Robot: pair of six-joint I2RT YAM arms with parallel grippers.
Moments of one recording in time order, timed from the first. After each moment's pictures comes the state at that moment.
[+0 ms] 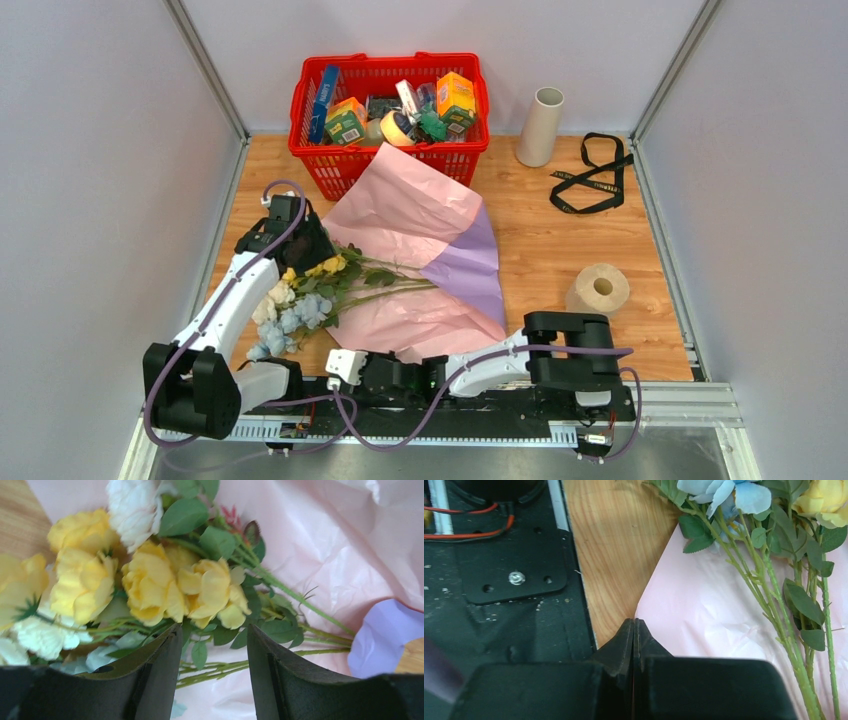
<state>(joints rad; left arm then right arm) -0.15 1.17 0.86 -0.63 -0.02 -0.62 1.59 1.85 0.93 0.41 0.40 -0.15</state>
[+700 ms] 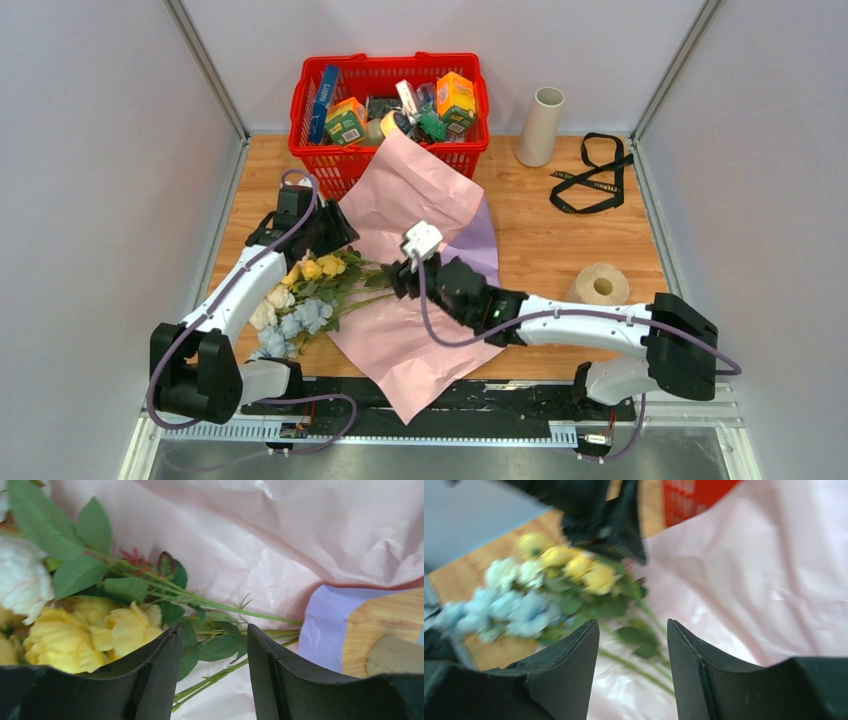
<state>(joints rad) -0.20 1.24 0.86 -0.40 0.15 -0.60 1.22 1.38 0.85 0.41 0.41 0.09</state>
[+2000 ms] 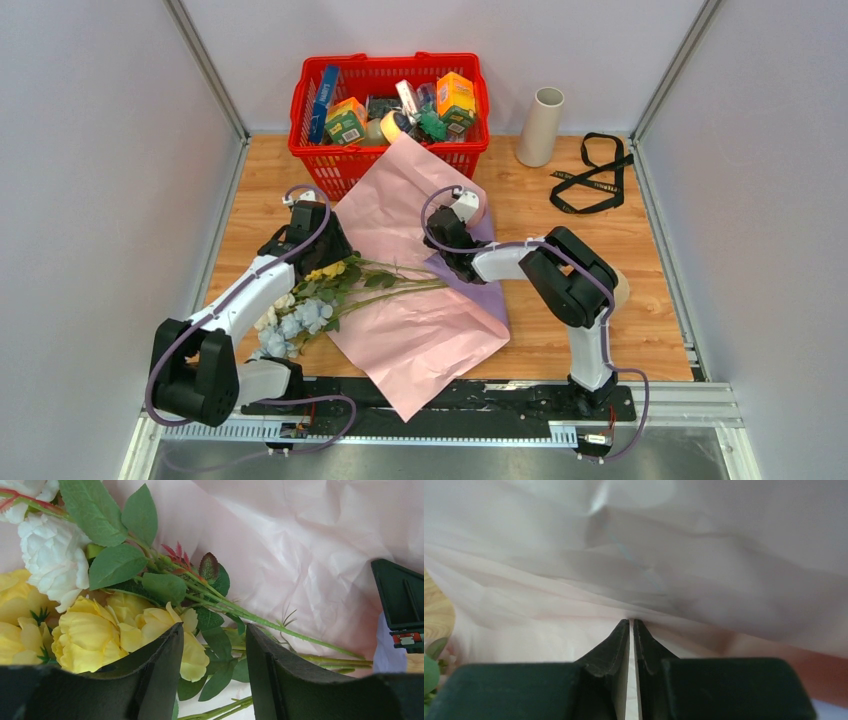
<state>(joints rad) -0.27 1.24 0.75 -0.34 -0.11 -0.63 0.76 1.99 1.06 0.42 0.47 0.83</state>
